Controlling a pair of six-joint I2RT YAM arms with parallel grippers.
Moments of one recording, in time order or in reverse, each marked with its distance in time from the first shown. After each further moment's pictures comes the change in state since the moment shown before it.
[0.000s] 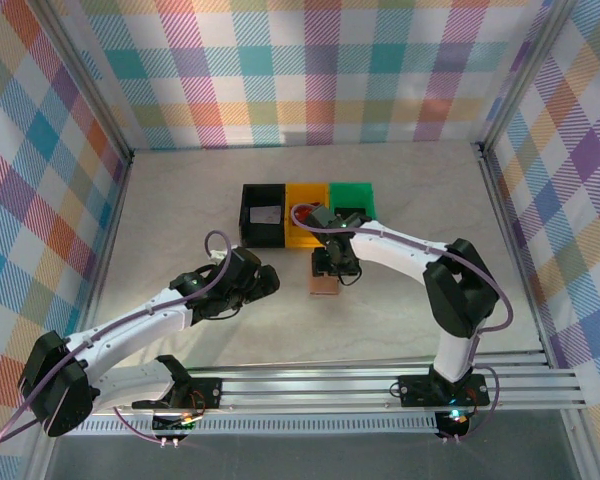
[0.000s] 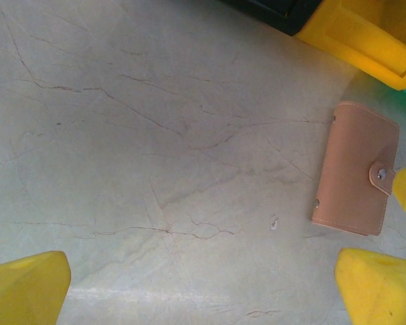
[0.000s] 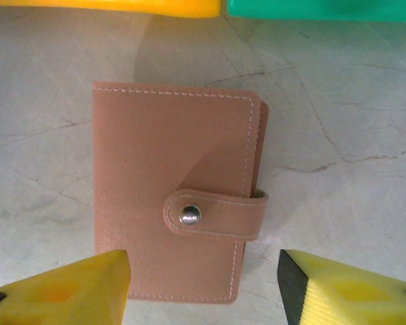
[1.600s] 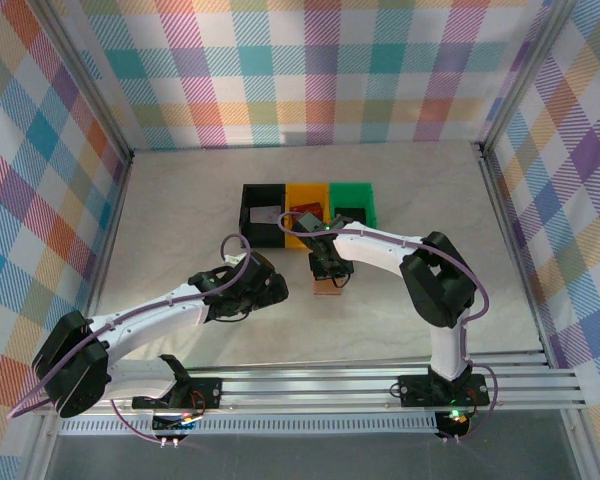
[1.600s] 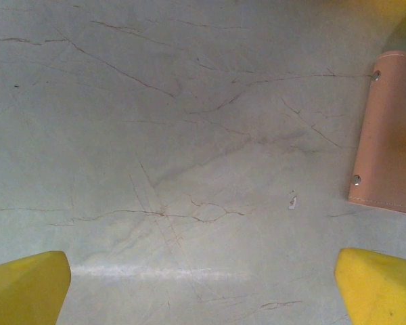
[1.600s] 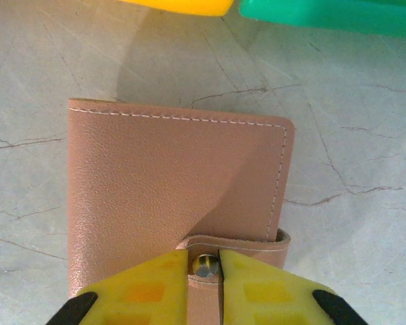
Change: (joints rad) left arm -0.051 0.117 0.001 0.032 0.026 0.000; right arm 0.031 0.122 0.063 -0.038 0.114 -0.021
